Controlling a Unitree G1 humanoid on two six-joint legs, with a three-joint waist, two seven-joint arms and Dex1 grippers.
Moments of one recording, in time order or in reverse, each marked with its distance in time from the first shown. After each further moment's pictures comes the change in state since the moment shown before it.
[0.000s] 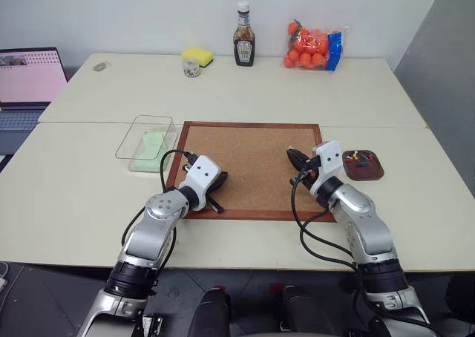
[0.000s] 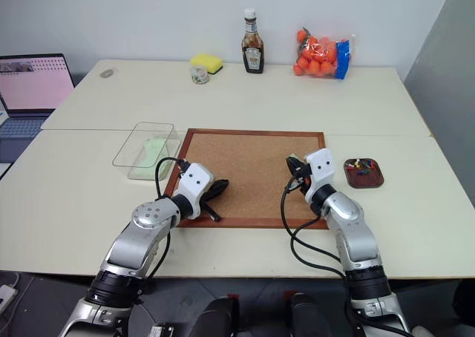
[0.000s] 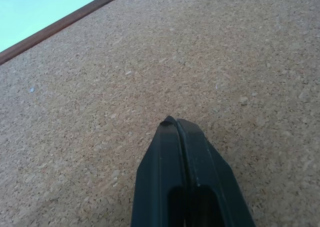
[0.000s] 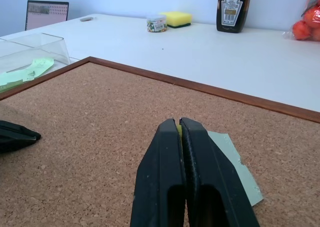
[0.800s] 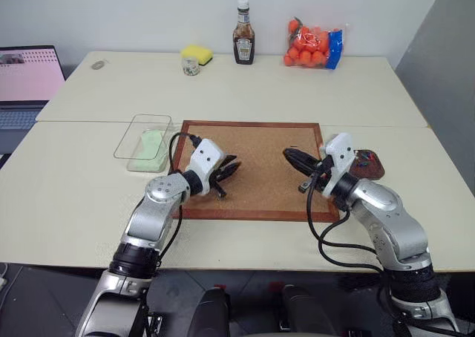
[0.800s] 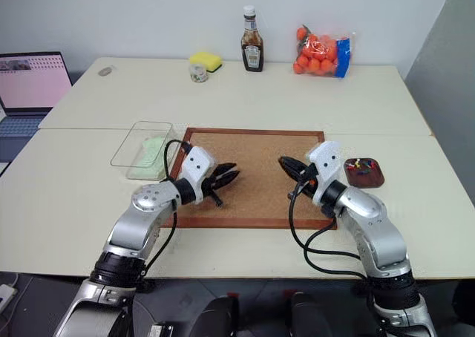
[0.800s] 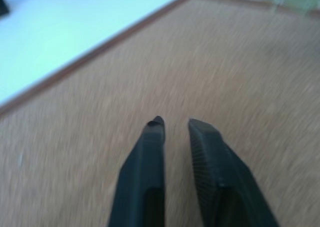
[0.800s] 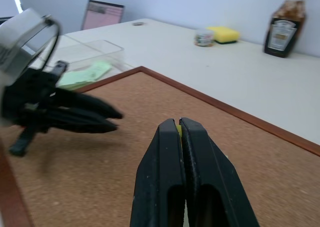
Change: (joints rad) left arm -0.136 -0.006 0.022 0.085 -0.091 -0.129 -0.162; right arm 0.016 -0.172 0.020 -0.314 0.149 0.238 0.161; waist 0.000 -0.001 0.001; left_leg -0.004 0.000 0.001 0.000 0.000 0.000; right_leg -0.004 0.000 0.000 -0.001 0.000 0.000
